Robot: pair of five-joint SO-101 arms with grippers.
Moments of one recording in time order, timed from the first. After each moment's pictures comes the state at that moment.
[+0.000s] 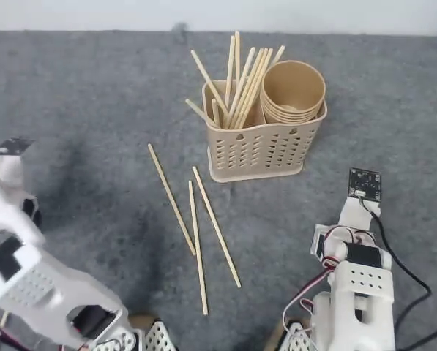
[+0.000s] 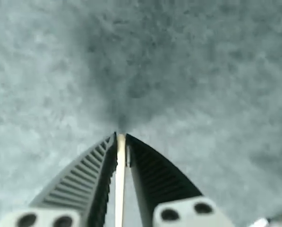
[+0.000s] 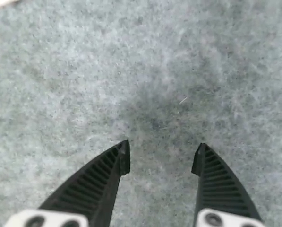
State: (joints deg) left arm -53.5 18.7 7.2 83.6 -46.4; right arm 6.9 -57.3 82.1 51.0 -2.1
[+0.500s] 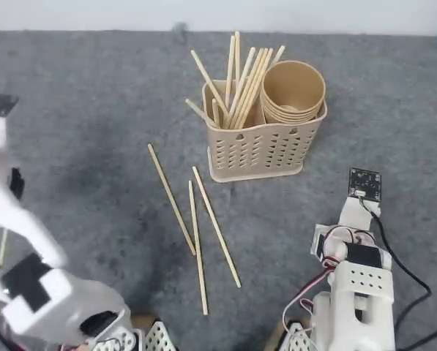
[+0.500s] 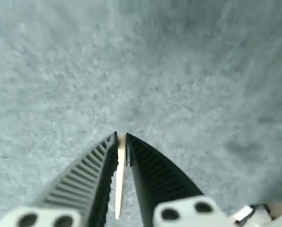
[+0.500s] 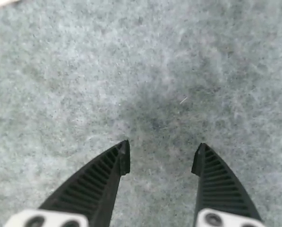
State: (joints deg) left arm -47.1 2.0 -2.2 94.5 -40.7; right arm 6.9 -57.3 82.1 51.0 -2.1
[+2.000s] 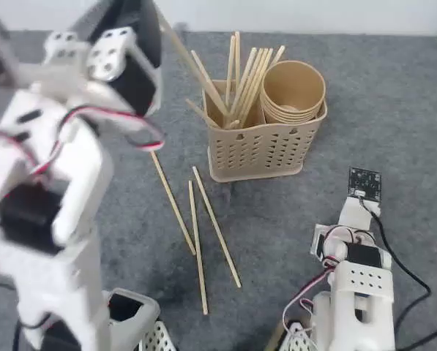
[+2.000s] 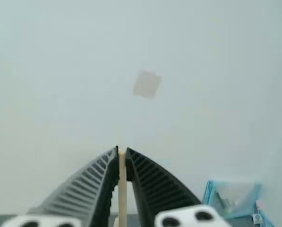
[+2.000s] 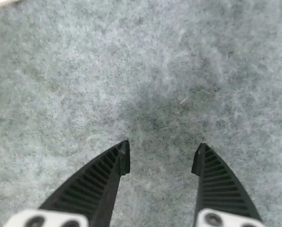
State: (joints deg) left arm 11.3 -27.9 -17.3 56.9 22.5; right arm 6.9 -57.3 82.1 51.0 -2.1
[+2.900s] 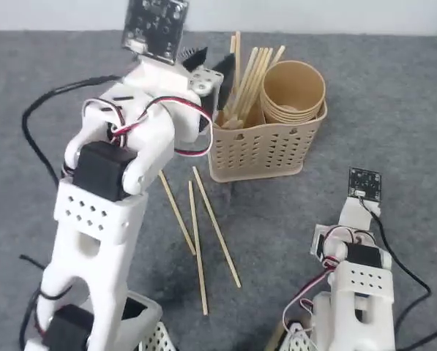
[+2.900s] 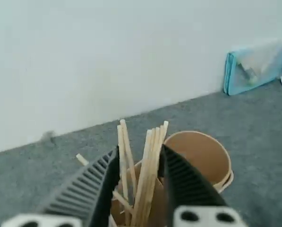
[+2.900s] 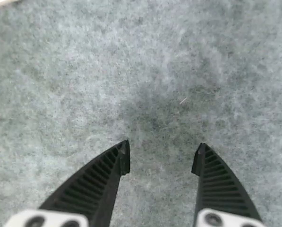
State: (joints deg) left arm 17.0 -24.1 -6.9 65.7 8.0; right arm 6.9 -57.3 82.1 51.0 -2.0
